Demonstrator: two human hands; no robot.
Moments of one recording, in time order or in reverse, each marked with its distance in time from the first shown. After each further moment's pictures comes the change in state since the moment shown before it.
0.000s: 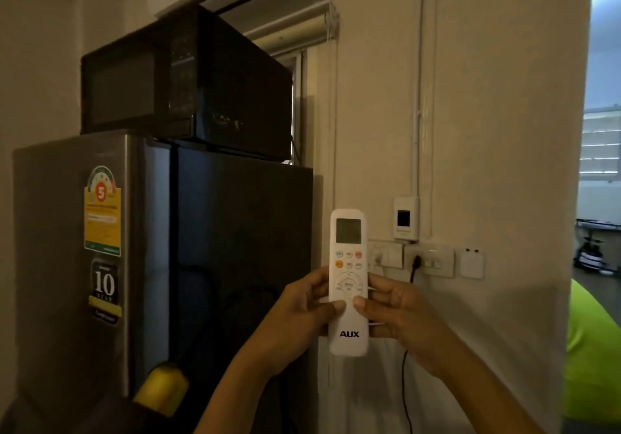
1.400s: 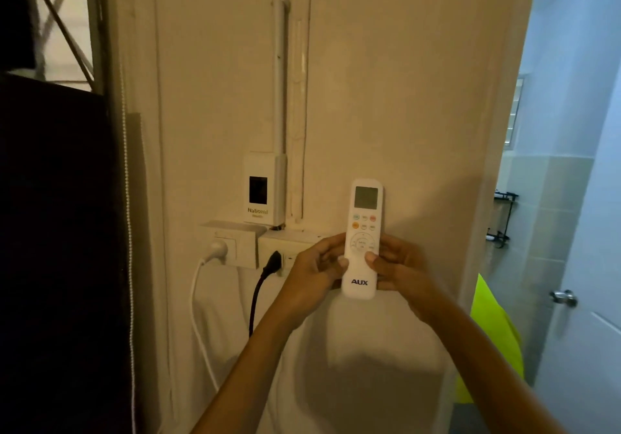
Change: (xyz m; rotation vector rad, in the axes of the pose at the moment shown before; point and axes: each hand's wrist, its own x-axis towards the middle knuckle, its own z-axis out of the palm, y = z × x) left_hand 0.342 -0.184 0.218 -0.160 -0.071 0.044; right_hand 0.113 0.150 -0.351 -0.103 0.373 0.079
